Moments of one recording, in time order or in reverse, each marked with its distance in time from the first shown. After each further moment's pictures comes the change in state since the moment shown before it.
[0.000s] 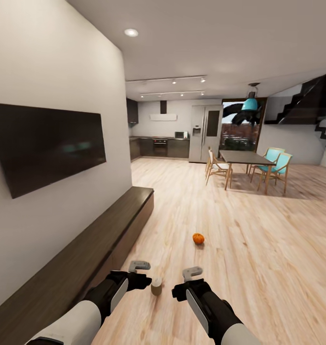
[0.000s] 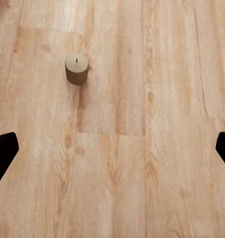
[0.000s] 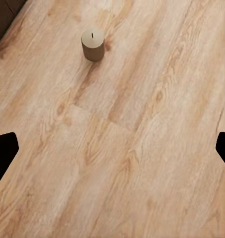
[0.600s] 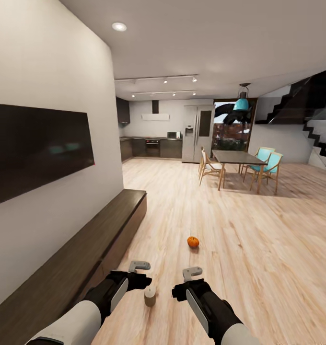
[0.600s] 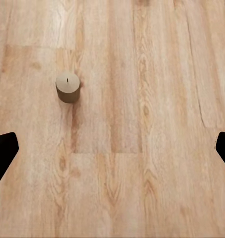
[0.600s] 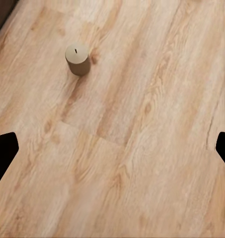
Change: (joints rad) left arm 0.000 0.000 -0.001 0.000 0.000 -0.001 0.000; right arm 0.000 0.000 0.000 0.000 0.000 0.000 0.000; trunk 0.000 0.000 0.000
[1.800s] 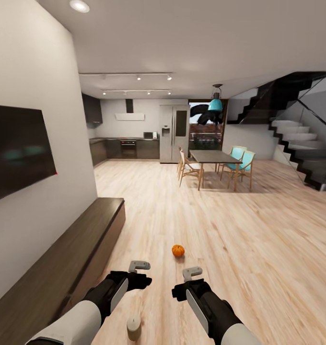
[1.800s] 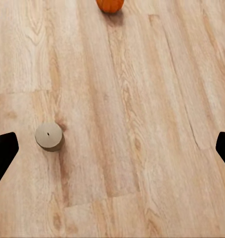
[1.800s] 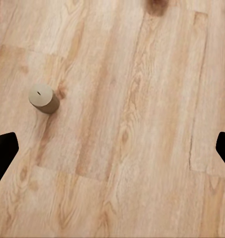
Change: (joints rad) left arm 0.000 0.000 0.001 0.000 0.000 0.000 -0.001; right arm 0.000 0.000 0.000 0.000 0.000 0.000 0.000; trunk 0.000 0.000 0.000
